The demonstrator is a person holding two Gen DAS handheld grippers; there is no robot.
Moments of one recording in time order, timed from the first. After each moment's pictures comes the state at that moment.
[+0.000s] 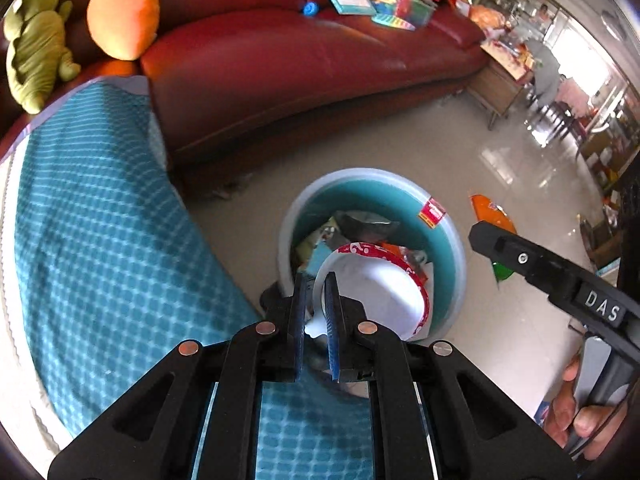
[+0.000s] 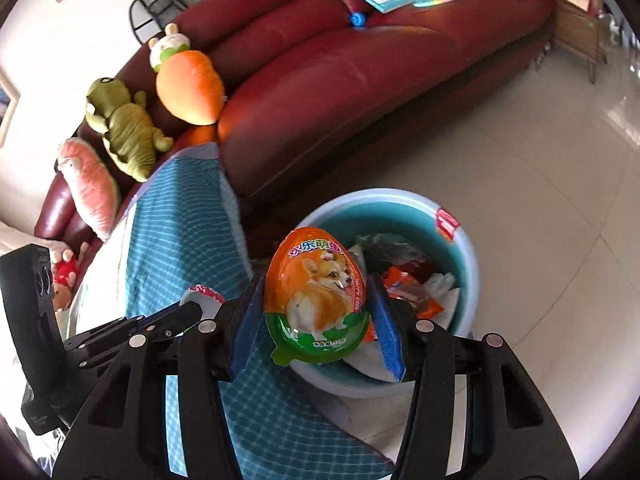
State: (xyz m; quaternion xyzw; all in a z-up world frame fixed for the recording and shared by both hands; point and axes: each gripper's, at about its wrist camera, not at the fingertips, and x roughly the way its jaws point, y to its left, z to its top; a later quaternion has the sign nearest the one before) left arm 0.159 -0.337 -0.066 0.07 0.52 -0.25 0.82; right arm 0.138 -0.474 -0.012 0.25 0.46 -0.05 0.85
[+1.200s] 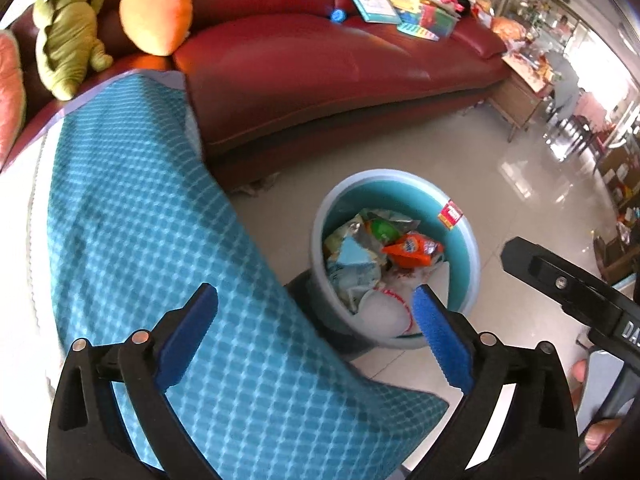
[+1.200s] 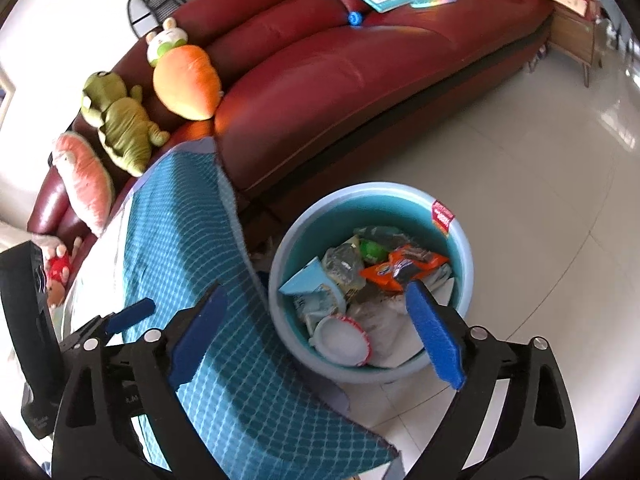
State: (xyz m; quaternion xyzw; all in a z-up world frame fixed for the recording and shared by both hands) left arm 0.137 -0.301 -0.048 0.06 0.51 -0.20 0.84; right arm 0.130 -0.454 0.004 0.23 0.47 -0.05 0.85
